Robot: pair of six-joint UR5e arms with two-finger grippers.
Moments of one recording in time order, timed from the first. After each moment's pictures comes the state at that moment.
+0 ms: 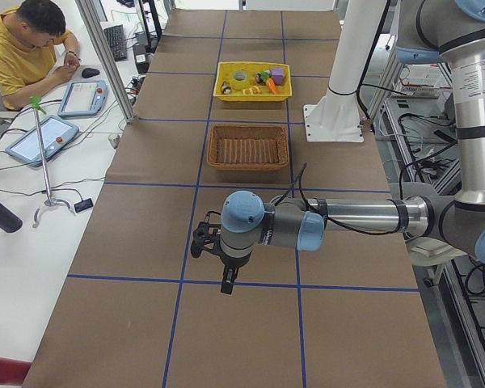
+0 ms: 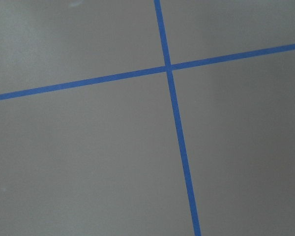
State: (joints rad) left arm -1.61 -1.35 -1.79 -1.71 -2.34 0.10; right arm 1.55 -1.67 1.80 -1.63 2.35 -0.07
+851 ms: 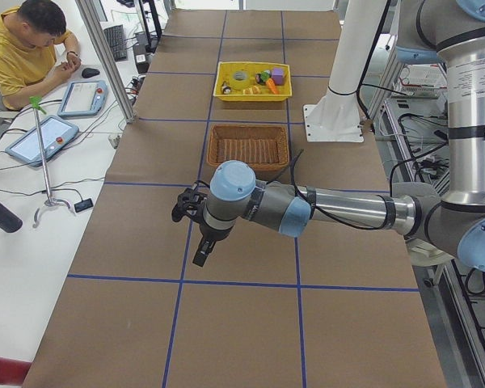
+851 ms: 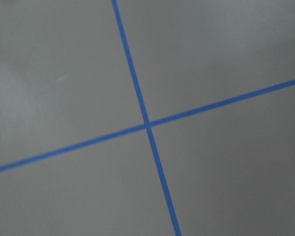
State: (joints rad) left arm -1.61 -1.43 -1.82 -1.85 -2.34 0.07; right arm 1.55 -1.56 1.81 -1.46 2.36 -0.06
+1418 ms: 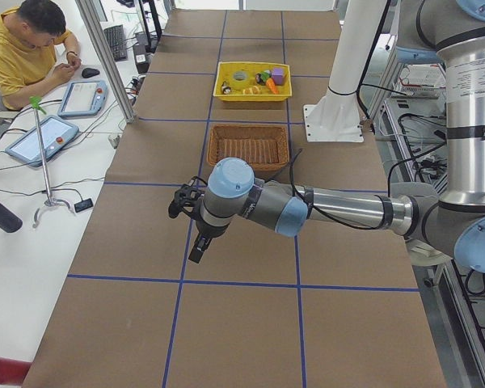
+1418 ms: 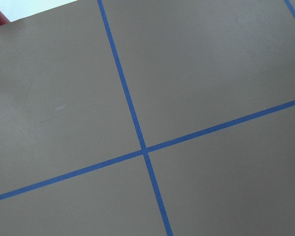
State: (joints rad) left arm -1.61 -1.44 -1.81 -1.88 -2.35 0.05; right arm 1.55 -1.52 1.78 -1.26 2.46 -0.05
